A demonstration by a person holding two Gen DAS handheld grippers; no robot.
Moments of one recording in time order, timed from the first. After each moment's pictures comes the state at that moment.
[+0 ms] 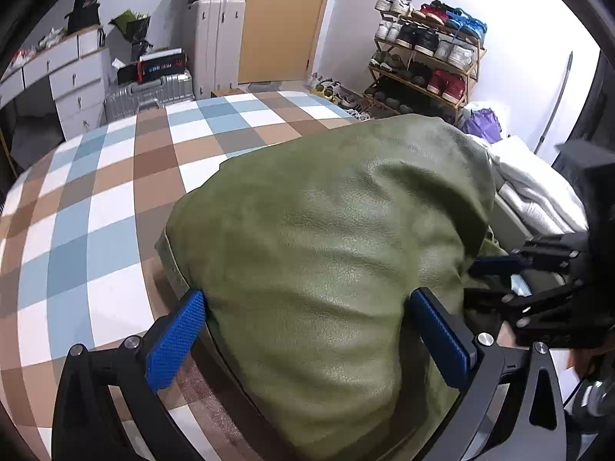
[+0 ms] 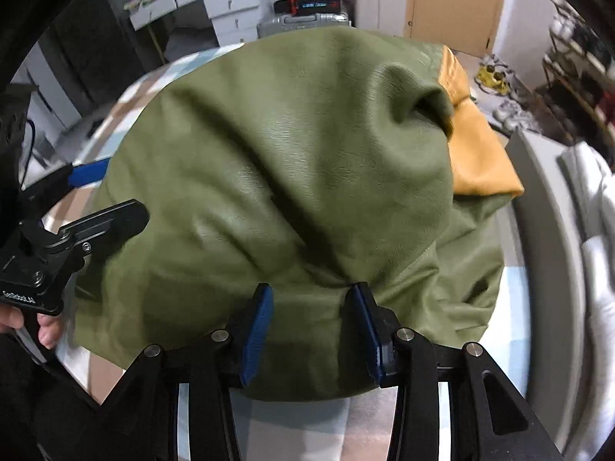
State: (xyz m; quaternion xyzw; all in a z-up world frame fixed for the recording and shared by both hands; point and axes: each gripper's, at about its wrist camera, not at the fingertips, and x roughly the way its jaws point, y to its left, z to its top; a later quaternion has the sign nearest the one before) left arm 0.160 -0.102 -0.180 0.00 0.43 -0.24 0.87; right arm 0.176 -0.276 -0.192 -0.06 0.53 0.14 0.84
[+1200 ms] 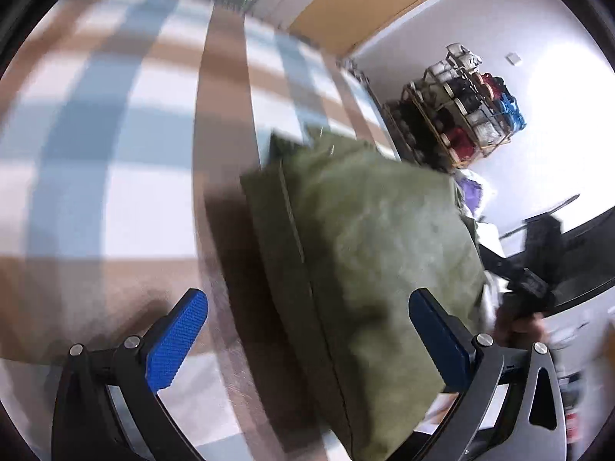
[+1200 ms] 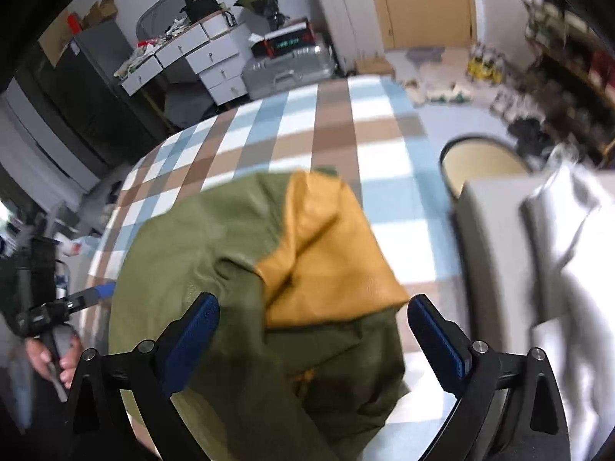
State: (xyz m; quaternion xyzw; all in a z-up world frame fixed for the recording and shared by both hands) left arm 0.187 -0.008 -0.218 -0.27 0.54 -0.25 0.76; right arm 0.237 -0.372 -0.164 0.09 0.50 0.17 0.85
